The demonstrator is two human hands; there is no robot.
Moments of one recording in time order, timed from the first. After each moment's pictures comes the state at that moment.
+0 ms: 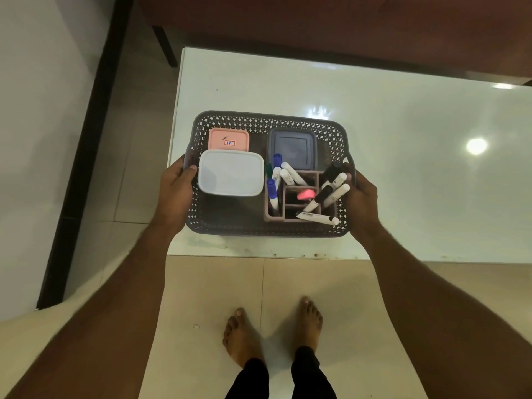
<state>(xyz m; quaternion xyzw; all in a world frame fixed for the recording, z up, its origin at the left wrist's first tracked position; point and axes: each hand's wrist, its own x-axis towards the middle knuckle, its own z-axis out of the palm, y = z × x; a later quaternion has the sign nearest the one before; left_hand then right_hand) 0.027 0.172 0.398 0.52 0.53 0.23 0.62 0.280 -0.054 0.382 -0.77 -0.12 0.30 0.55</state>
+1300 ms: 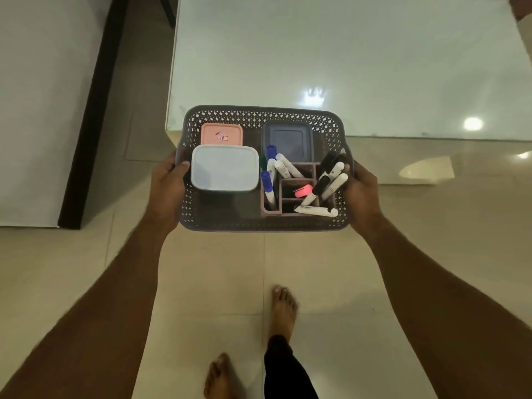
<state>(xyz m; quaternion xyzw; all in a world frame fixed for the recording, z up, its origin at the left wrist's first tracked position) -0.167 -0.060 0.395 0.52 0.50 0.25 0.65 0.085 -0.283 0.377 -0.74 -0.09 0.30 0.60</state>
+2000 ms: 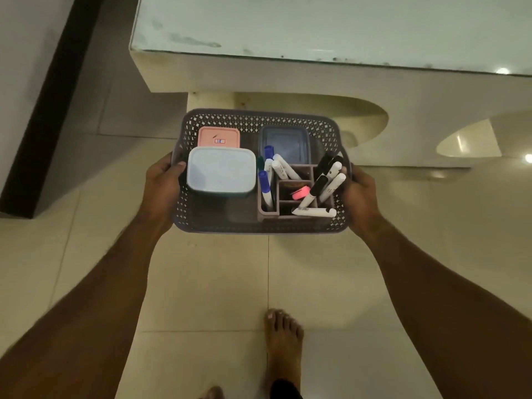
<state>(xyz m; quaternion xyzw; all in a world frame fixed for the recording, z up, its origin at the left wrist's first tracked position) -0.201 -0.082 0.212 0.51 0.52 0.26 0.64 0.048 -0.305 0.196 -0.74 -0.06 0.30 0.60</state>
